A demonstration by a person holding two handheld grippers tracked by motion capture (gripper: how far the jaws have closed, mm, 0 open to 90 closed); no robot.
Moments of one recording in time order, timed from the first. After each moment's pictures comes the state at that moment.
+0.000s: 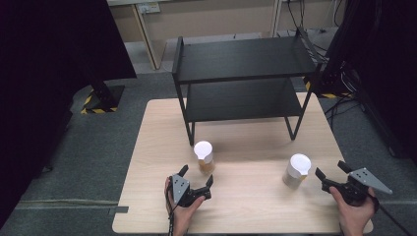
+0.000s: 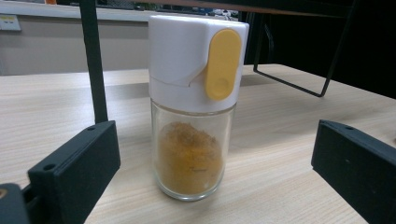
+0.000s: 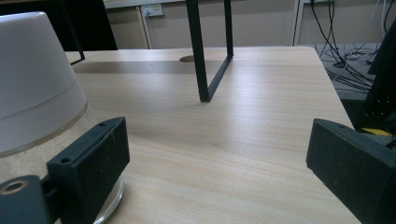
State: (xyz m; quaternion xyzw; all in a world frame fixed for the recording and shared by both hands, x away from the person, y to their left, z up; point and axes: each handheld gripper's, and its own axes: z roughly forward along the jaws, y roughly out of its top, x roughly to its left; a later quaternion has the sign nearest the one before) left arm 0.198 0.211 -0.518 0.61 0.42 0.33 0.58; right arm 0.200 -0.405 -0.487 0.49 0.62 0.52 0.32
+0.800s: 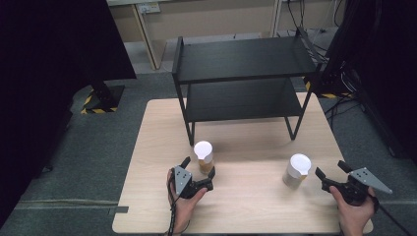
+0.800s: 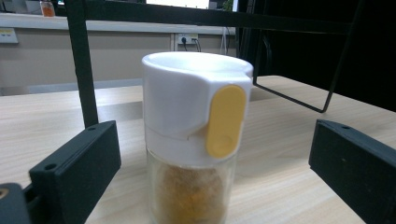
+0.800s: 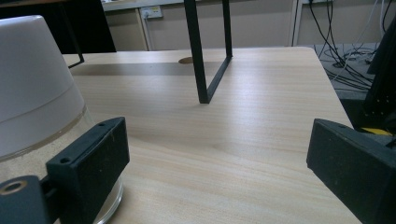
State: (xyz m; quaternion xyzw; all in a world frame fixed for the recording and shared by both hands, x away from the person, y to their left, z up) left arm 0.222 0.205 -0.506 0.61 0.41 0.33 0.59; right arm 0.201 -0.405 -0.488 0.49 0.62 0.52 0.32
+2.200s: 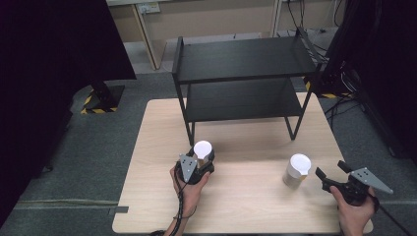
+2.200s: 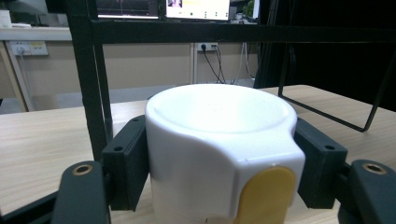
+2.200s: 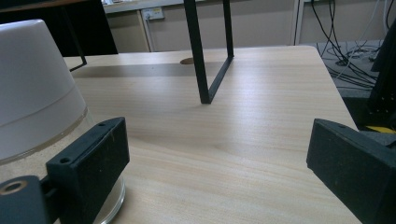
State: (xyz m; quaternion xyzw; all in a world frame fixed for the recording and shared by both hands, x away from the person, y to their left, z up) left arm 0.246 0.179 -0.499 0.59 0.43 0.37 0.57; right arm 0.202 -0.407 -0.488 0.49 0.62 0.53 0.31
